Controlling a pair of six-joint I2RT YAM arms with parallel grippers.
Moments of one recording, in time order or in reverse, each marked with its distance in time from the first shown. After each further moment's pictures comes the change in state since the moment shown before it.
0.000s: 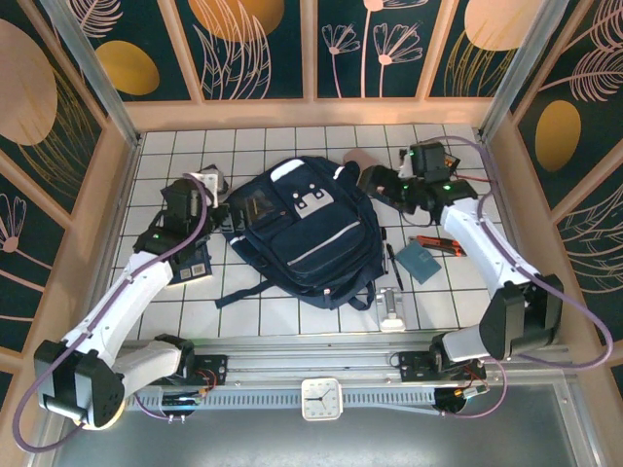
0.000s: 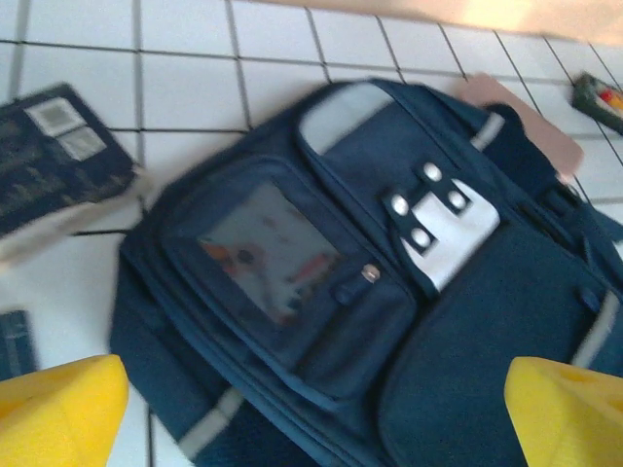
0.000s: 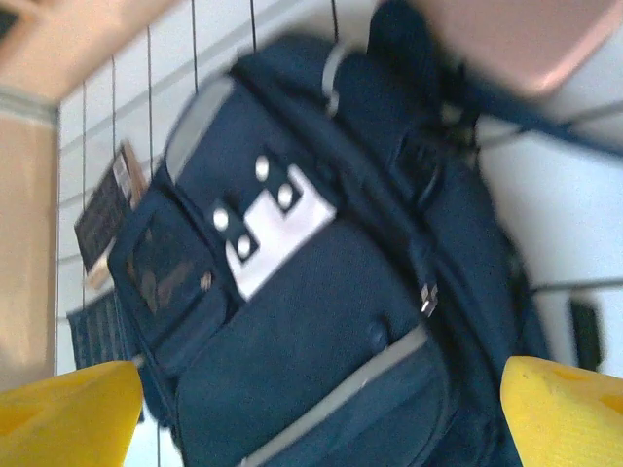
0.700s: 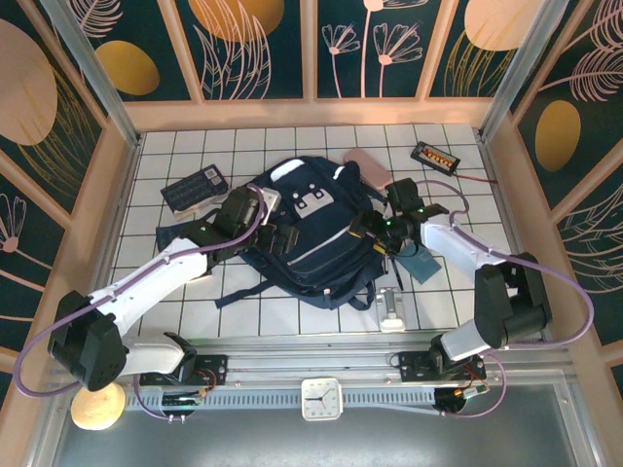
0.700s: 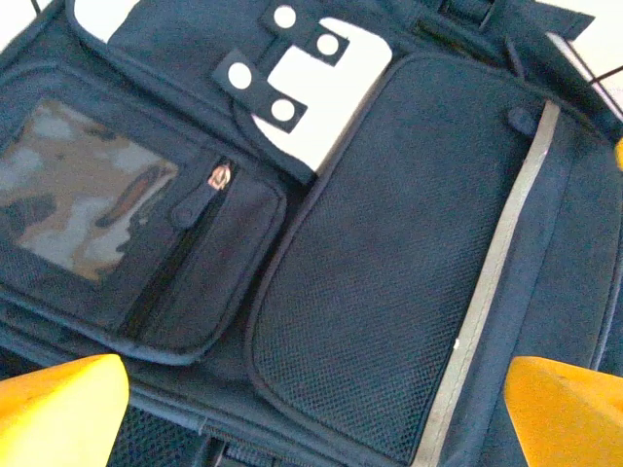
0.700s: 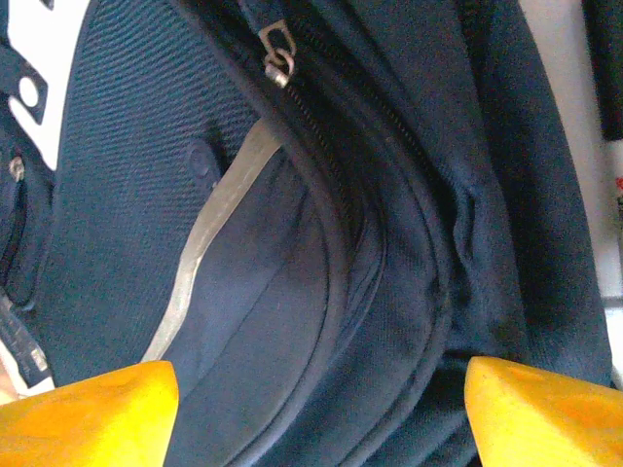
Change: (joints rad) left arm -0.279 0.197 0.088 -0.067 -0.071 0.096; right arm 0.068 0.075 -0.256 0.069 -0.030 0.158
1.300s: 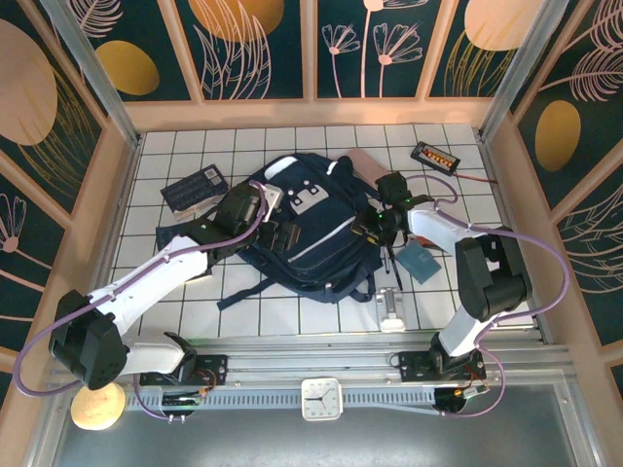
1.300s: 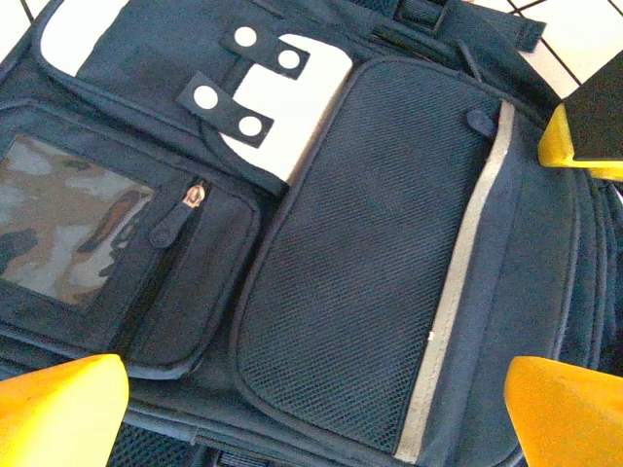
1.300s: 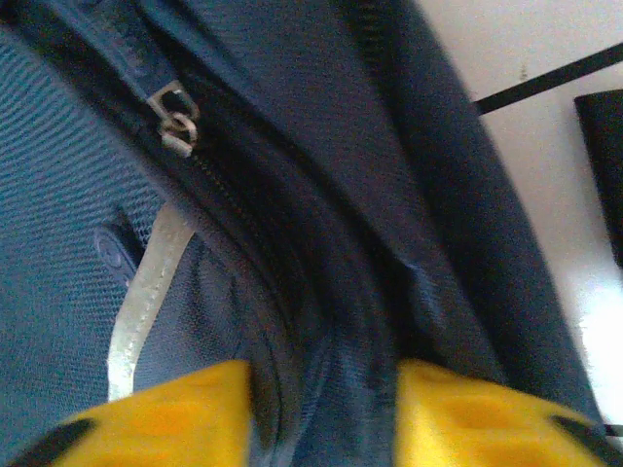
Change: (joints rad) left arm -0.008 0.002 0.017 -0.001 -0.005 0.029; right arm 0.006 0.173 0.098 0.032 0.069 0.010
